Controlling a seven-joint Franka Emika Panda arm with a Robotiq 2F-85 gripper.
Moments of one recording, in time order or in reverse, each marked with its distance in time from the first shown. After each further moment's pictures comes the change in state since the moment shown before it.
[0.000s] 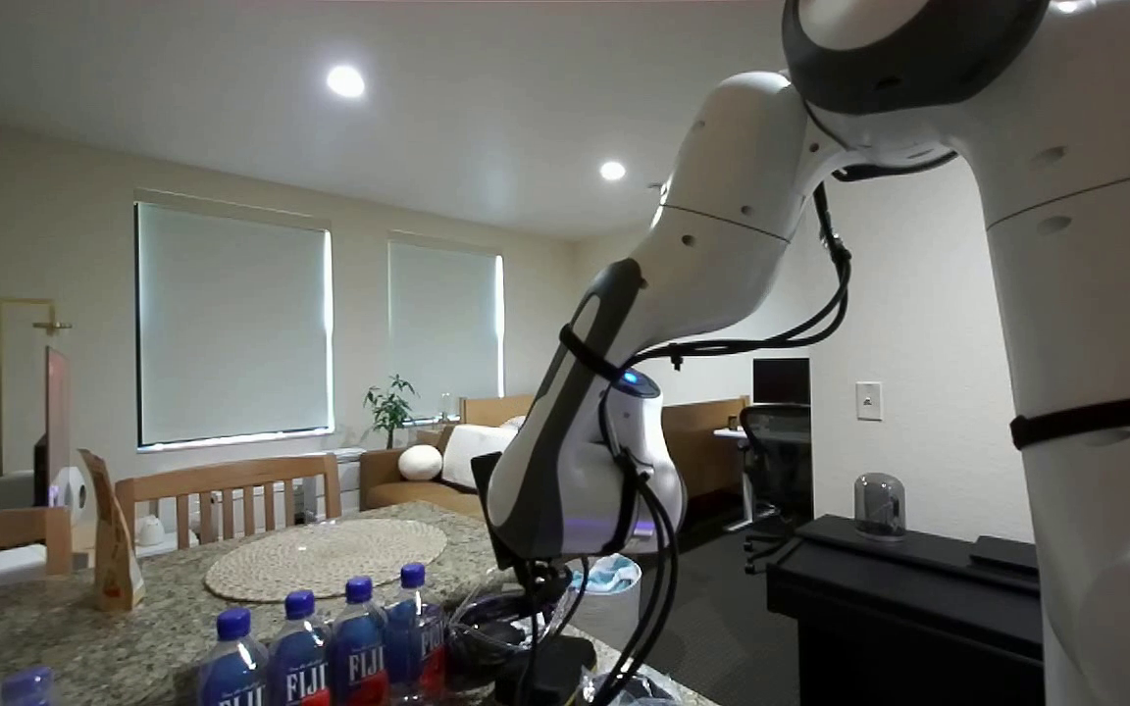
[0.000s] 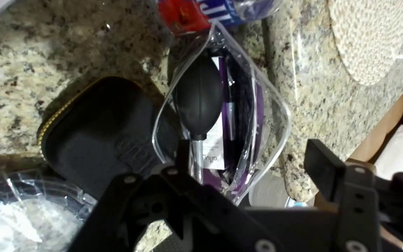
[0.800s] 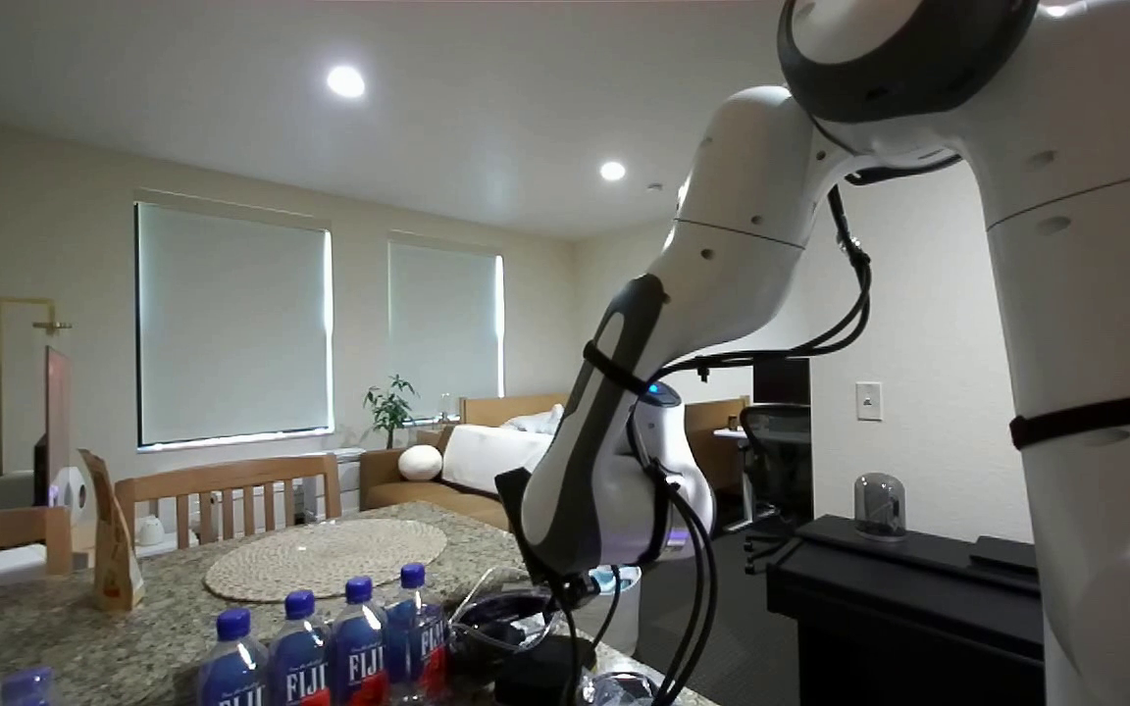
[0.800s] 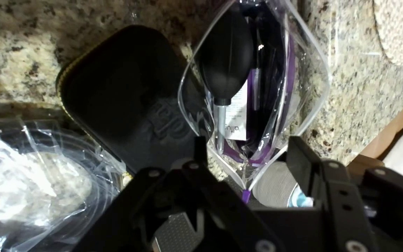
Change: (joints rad) arm -0.007 0.001 -0.065 -0.047 -0.095 0.000 0.000
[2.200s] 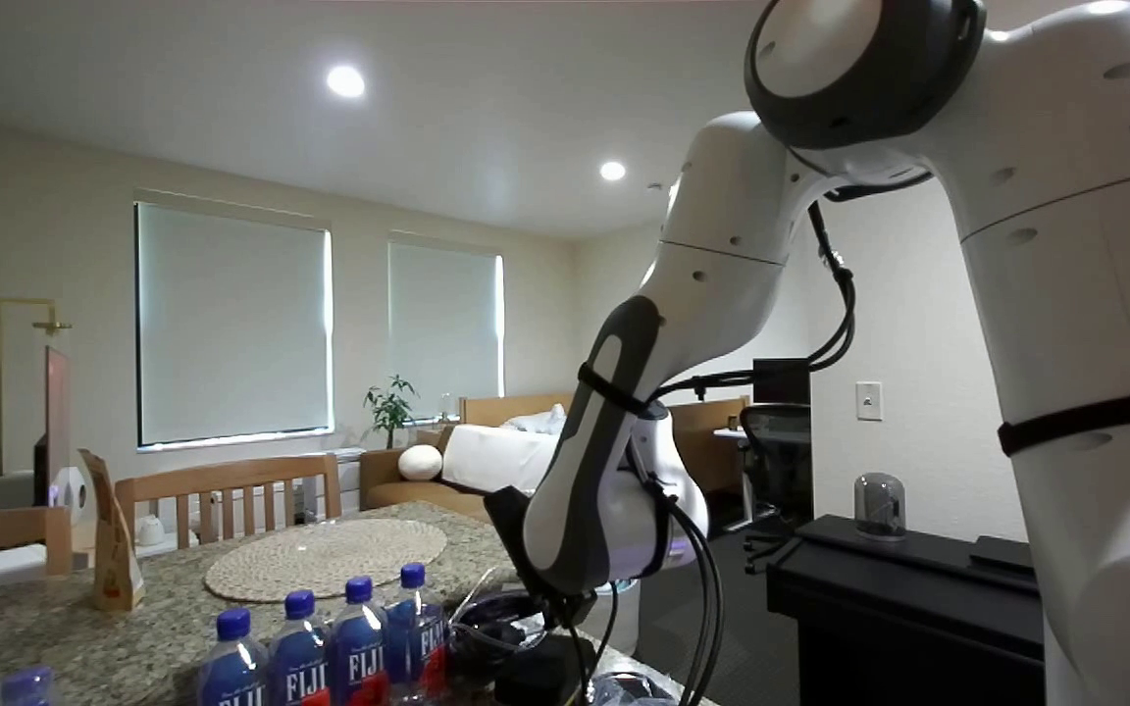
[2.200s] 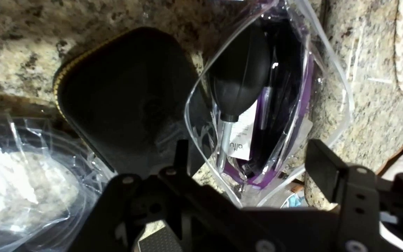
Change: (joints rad) arm -0.004 0.070 -0.021 0.042 -0.135 0.000 0.003
